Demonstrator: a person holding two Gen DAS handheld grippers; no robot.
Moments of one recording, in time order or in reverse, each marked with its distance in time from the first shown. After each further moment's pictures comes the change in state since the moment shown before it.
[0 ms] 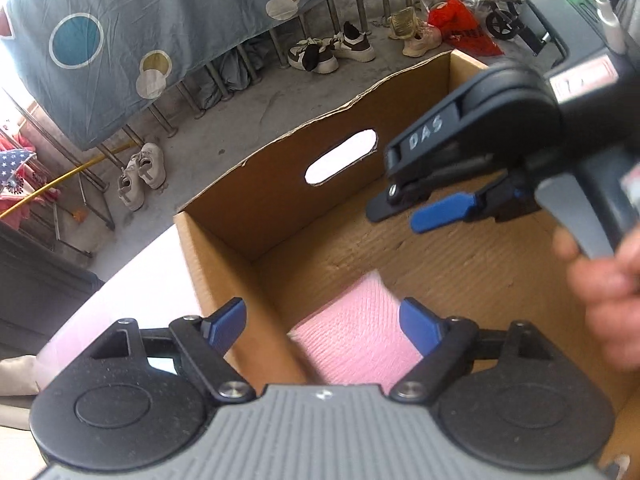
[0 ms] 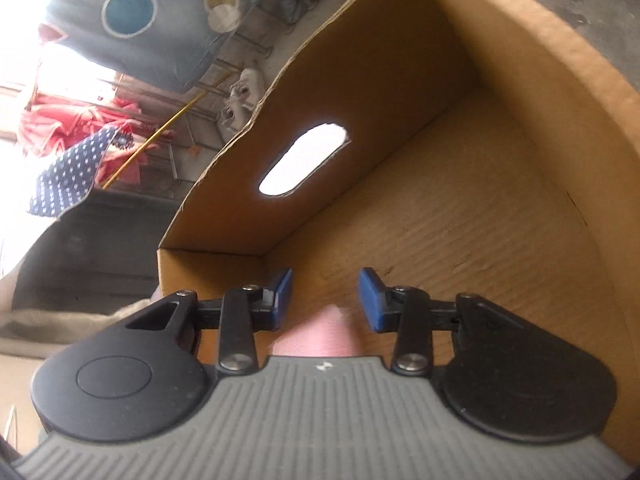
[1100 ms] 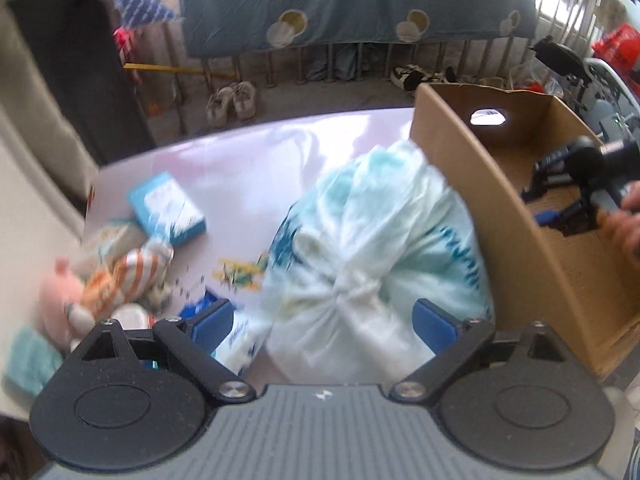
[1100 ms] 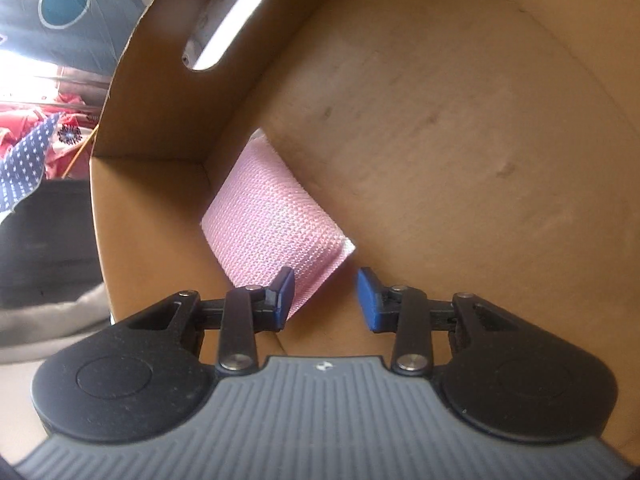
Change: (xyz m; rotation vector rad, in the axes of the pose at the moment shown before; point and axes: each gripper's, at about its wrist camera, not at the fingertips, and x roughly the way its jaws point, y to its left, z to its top) left arm -0.092 0.150 -0.242 -0.431 -0.091 -0.030; right arm 0.010 0.005 -0.088 0.132 0.103 -0.127
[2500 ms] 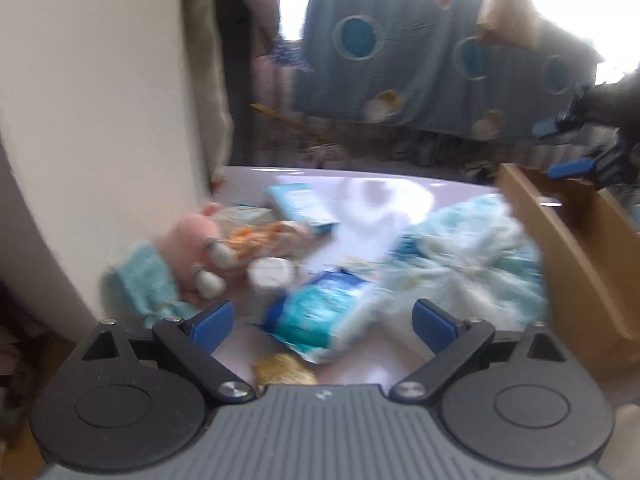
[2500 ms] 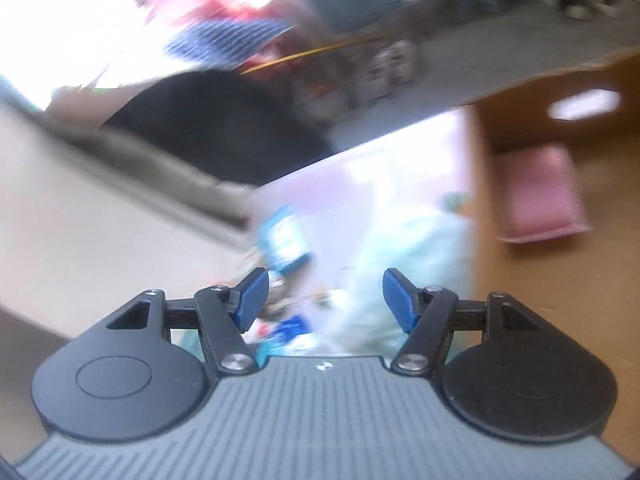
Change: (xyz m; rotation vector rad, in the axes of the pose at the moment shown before) left arm -0.092 0.091 -0.107 -0.242 -0.251 0.185; right arm -0.081 0.204 -0.146 -0.666 -0.015 0.278
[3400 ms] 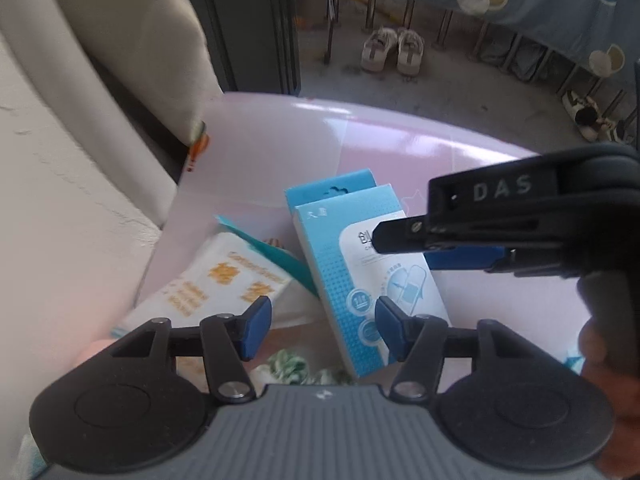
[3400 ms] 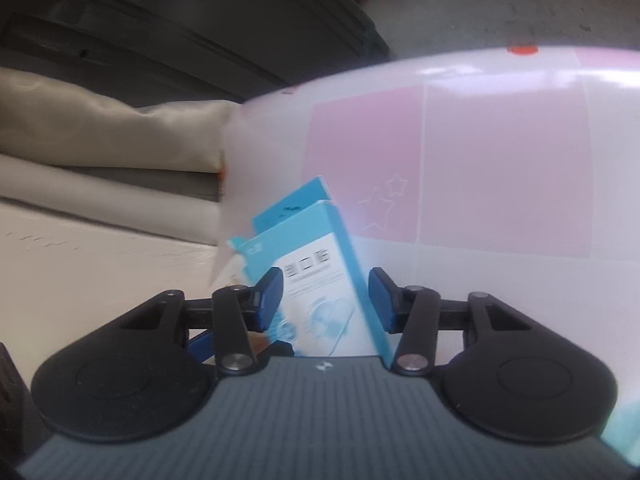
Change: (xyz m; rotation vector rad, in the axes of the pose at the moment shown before) left arm 0.321 0.028 0.137 -0.090 0.453 0.096; right arm 0.370 0.025 0.079 0.025 0.358 -0.035
